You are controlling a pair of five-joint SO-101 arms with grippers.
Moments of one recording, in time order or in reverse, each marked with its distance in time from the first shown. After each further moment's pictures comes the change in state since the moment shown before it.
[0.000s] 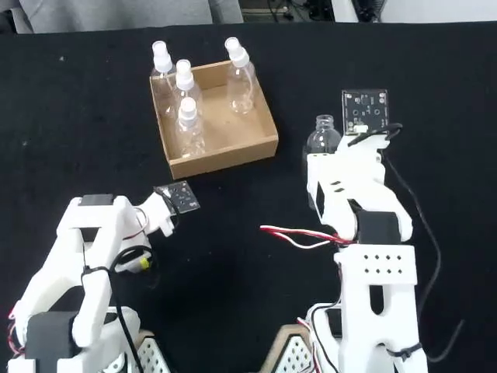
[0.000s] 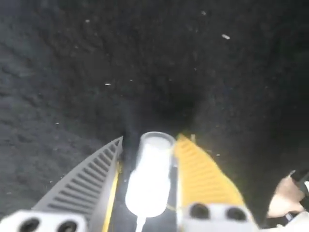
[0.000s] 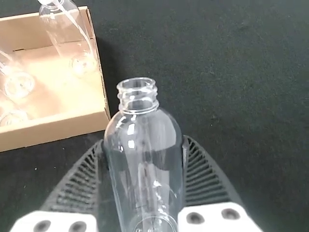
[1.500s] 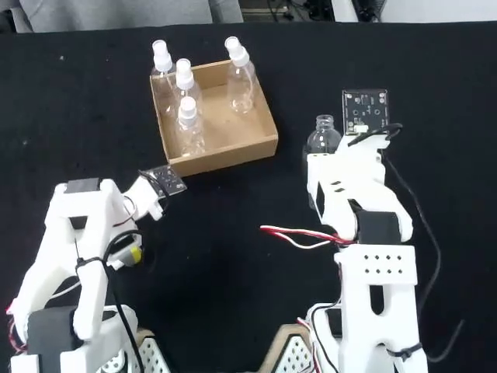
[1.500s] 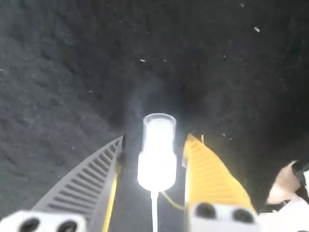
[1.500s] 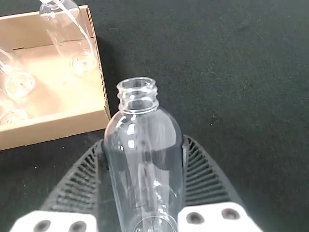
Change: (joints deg) left arm -4.0 0.2 -7.6 9.1 2.5; right arm 0.0 0.0 0.0 0.0 0.0
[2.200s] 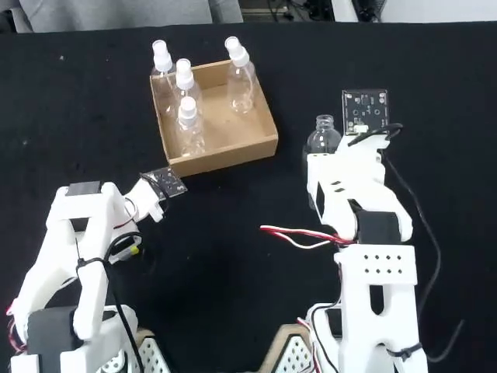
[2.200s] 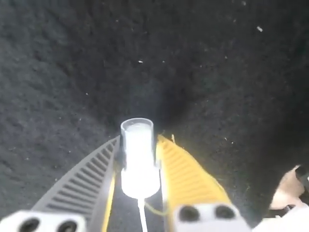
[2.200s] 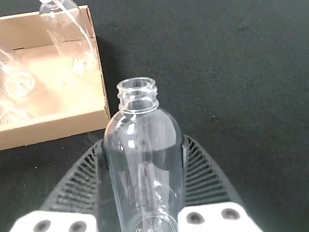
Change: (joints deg) left arm 0.0 0.0 1.6 -2.1 0.0; right arm 0.0 0.0 0.0 0.0 0.0
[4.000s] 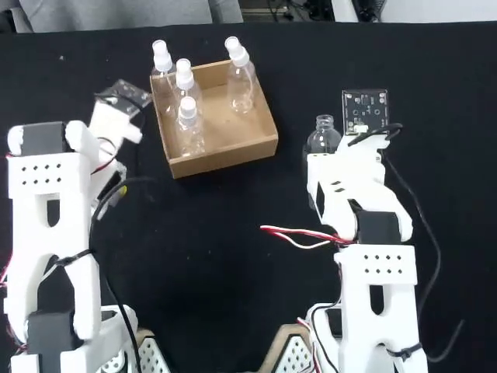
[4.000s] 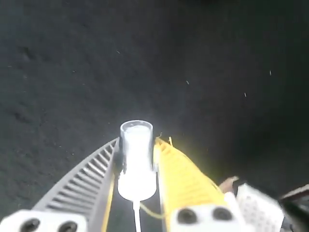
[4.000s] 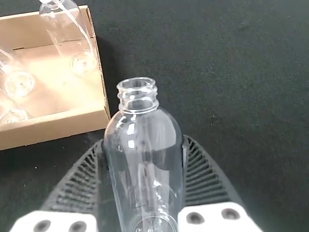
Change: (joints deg) left arm 0.1 0.0 -43.6 34.7 26.8; right arm 0.0 0.0 0.0 0.0 0.0
